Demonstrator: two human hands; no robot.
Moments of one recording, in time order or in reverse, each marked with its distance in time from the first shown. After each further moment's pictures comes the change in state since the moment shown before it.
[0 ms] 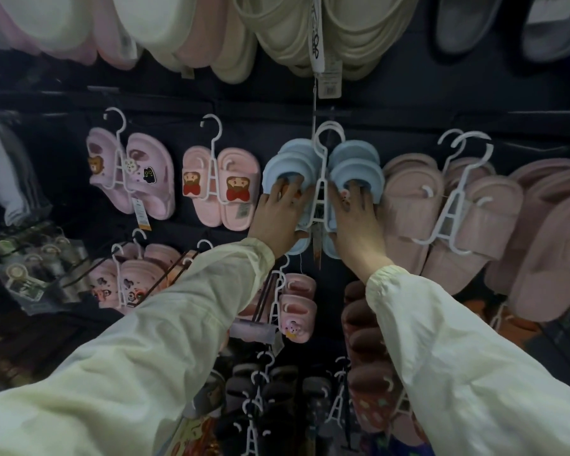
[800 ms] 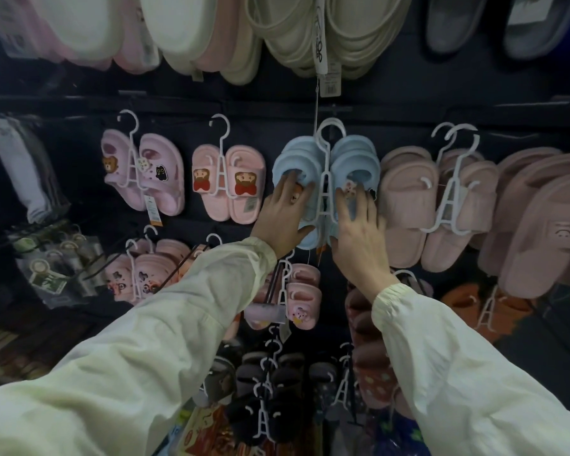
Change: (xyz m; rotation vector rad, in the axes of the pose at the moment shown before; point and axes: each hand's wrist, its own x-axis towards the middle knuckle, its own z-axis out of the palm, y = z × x) left_hand -0.026 0.004 -0.024 -0.215 -0.057 0.015; right_hand -0.057 -0.017 -0.017 0.130 0.068 0.046
